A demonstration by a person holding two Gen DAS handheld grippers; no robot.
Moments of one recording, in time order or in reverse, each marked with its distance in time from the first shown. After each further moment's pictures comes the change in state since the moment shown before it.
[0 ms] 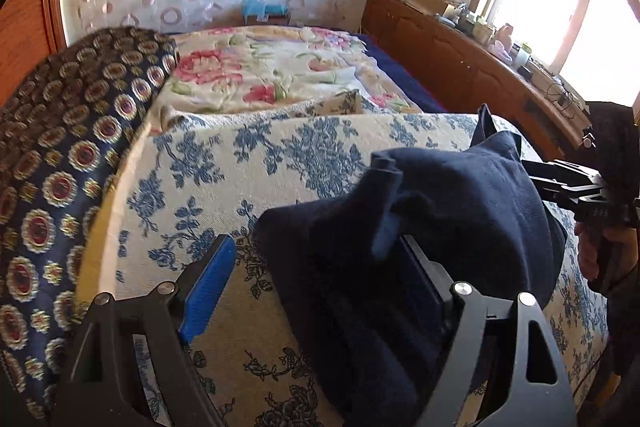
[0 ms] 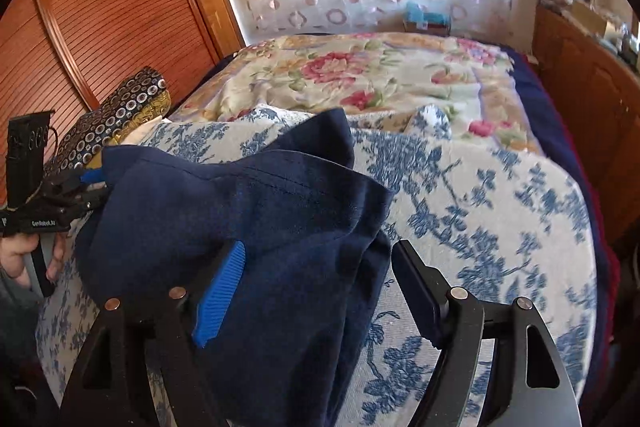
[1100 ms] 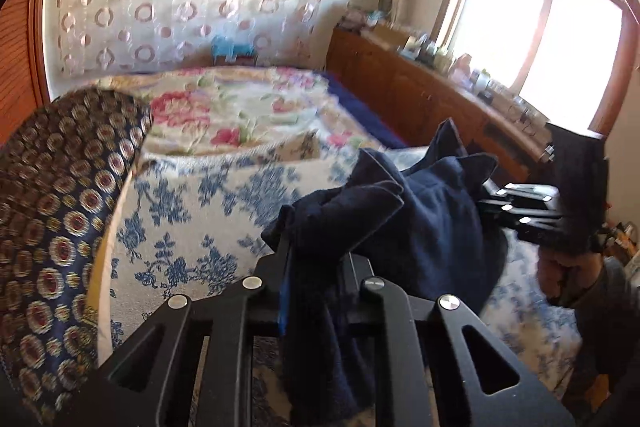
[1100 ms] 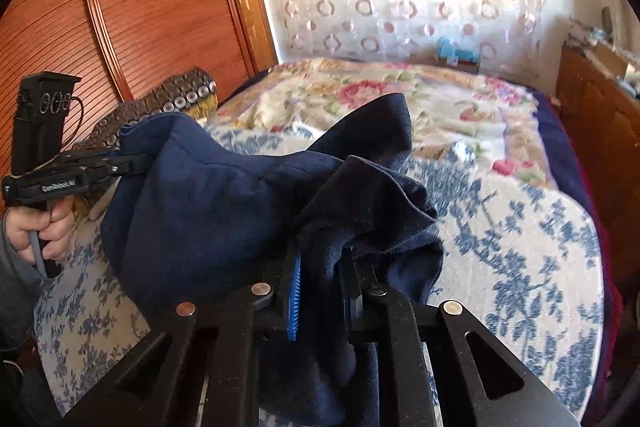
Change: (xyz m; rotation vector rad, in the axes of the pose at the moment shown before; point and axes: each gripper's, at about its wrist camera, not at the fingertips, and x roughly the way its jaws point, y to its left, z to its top) left arm -0.055 -0.021 -0.001 0.040 -0.178 -0.130; right arm -0.008 0.035 -0.010 -0.126 -0.113 0.047
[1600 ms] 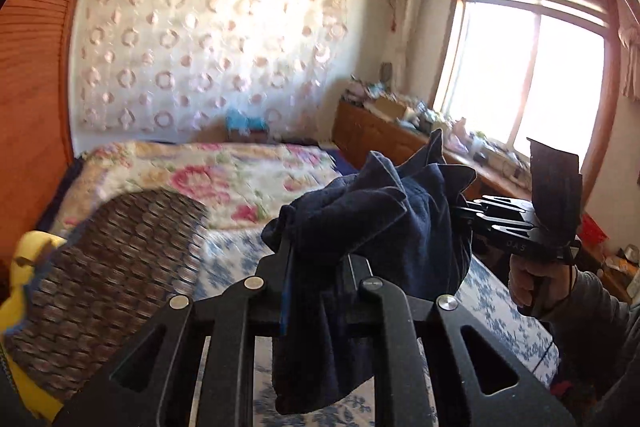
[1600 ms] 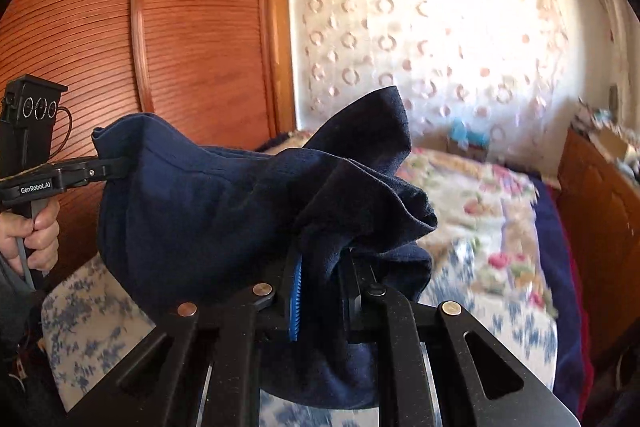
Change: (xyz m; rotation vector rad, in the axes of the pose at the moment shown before) left arm -0.117 0.002 0.032 0.006 -0.257 0.065; right arm -0.051 0.058 0.044 -0.158 -0.226 0.006
